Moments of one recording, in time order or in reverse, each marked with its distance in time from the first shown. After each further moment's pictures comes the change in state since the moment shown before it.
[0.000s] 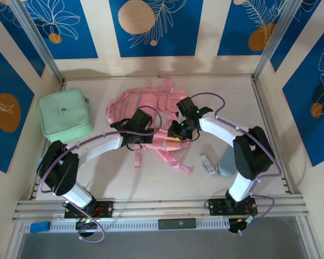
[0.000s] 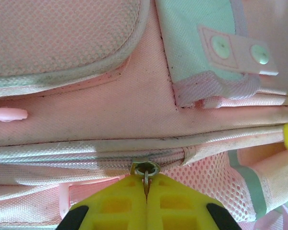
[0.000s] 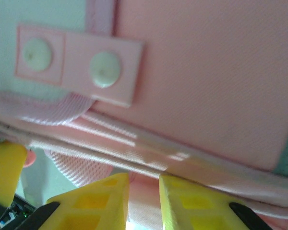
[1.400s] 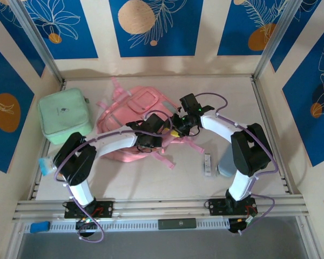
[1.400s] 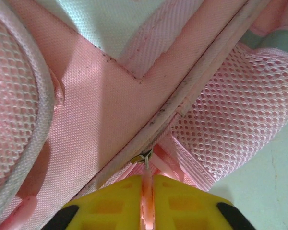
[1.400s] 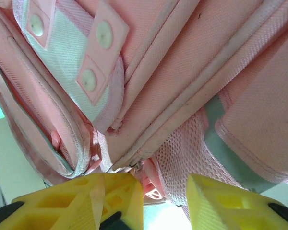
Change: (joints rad) left arm -0.098 0.177 0.100 -0.059 -0.006 -0.160; right arm -0.035 0.039 0.006 0.143 -0.136 0.188
